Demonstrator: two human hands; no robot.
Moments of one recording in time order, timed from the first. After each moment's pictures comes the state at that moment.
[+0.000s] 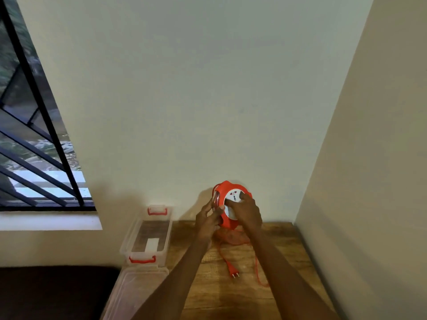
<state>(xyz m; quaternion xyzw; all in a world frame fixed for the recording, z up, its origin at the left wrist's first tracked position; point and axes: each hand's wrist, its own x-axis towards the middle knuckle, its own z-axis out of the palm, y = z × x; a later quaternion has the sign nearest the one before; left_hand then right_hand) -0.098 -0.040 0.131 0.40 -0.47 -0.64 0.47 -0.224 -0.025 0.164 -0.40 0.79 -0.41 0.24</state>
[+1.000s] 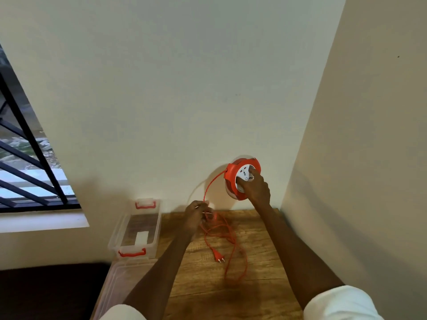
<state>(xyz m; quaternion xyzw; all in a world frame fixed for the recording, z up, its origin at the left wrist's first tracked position) -0.091 -0.048 0.122 0.43 -0.46 -0.68 0.38 -0.289 -0.010 0.192 -0.40 0.80 -0.43 0.15</state>
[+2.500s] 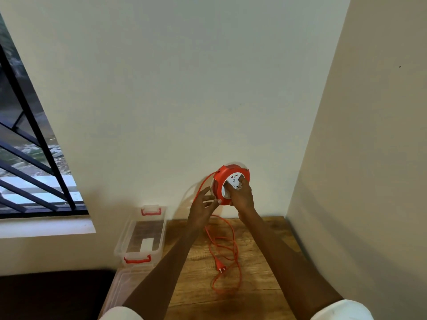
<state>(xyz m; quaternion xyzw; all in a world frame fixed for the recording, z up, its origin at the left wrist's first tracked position) -0.100 -0.056 0.152 0.43 -0.63 -0.50 0.41 -0.234 -0.032 0.186 -0.36 0.69 -0.57 0.27</state>
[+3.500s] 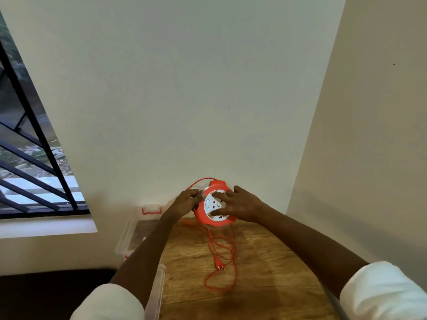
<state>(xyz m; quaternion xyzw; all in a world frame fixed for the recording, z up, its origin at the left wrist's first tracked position) -0.051 -0.092 0.174 0.41 -0.73 -0.47 0.29 -0.255 0.007 0.213 -0.84 0.45 0.17 -0.25</state>
